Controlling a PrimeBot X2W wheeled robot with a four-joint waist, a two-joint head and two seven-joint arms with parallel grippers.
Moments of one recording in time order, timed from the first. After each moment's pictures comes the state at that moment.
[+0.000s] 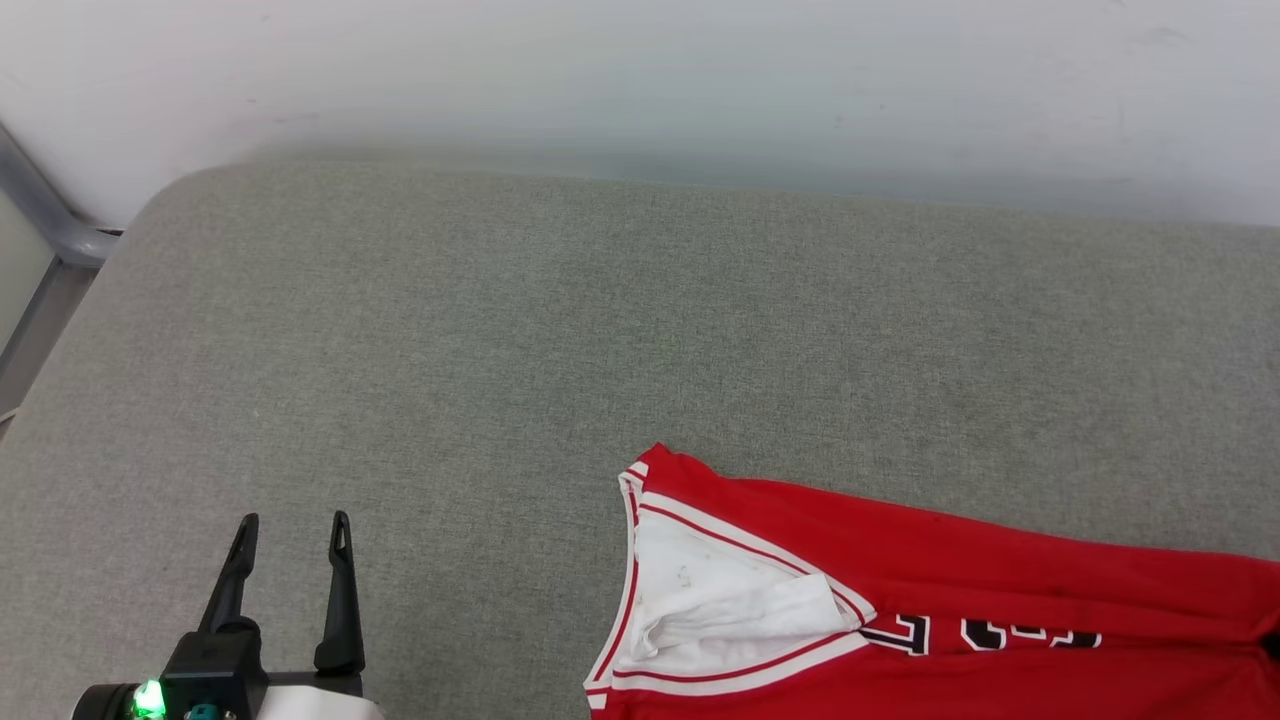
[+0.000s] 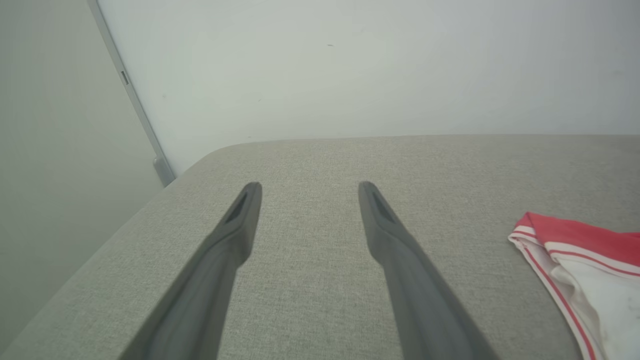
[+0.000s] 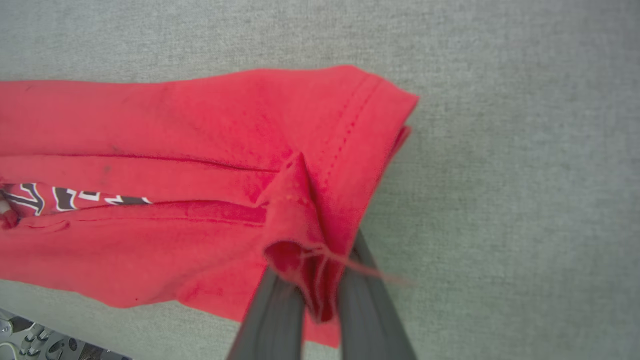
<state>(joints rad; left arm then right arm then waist) 0.11 0.09 0.09 -0.02 -0.02 -0.01 -0.26 -0.10 -0.82 0.30 0.43 1.08 0.13 0.41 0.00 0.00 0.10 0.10</state>
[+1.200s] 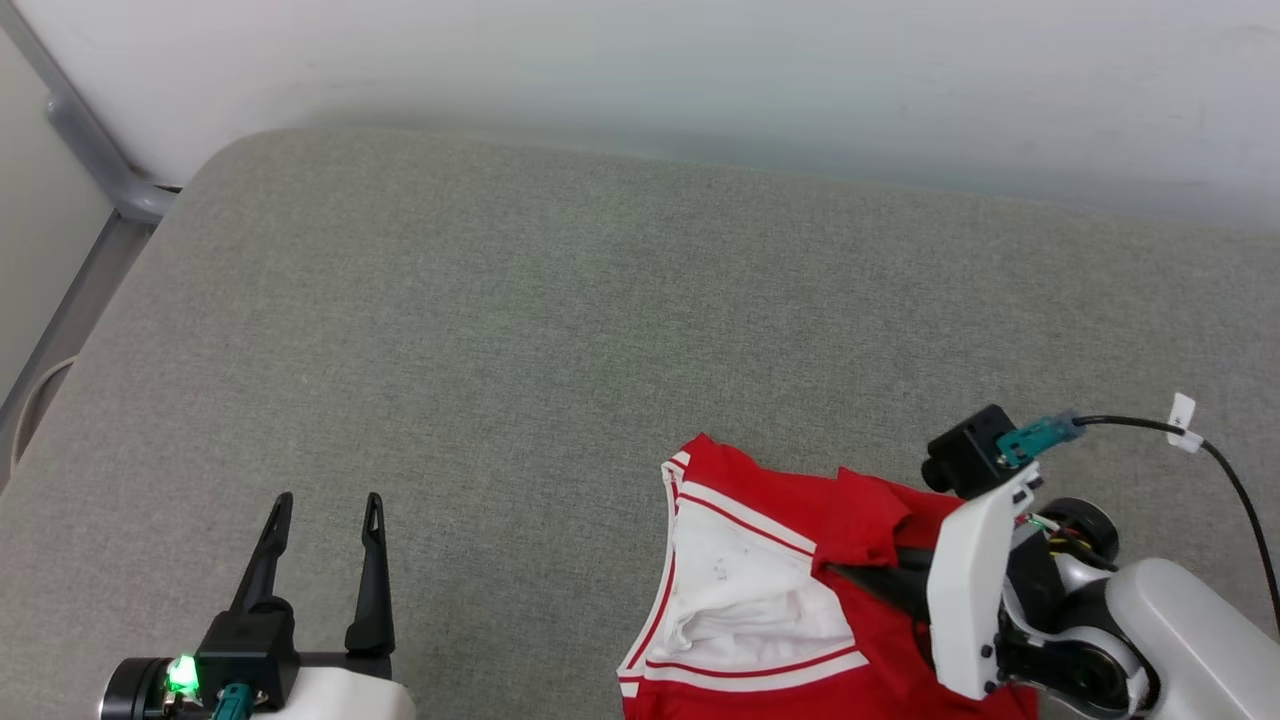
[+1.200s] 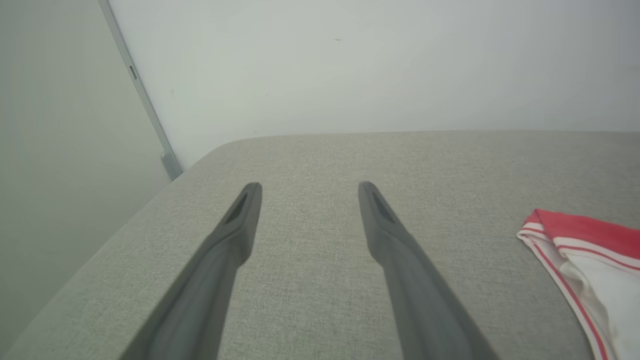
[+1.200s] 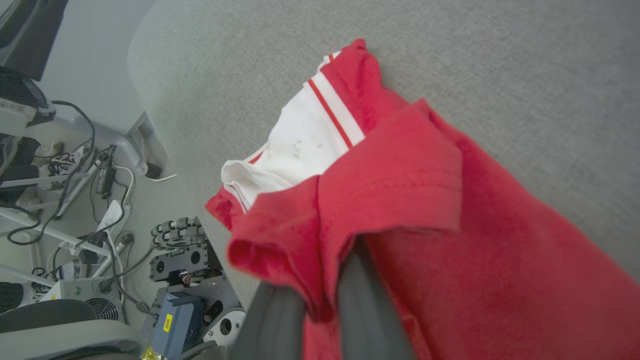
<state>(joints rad) 0.08 0.08 0.04 0.00 -0.01 -0.01 -0.26 -0.33 -0.50 0.58 0.02 0.92 0.13 0.62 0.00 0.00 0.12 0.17</state>
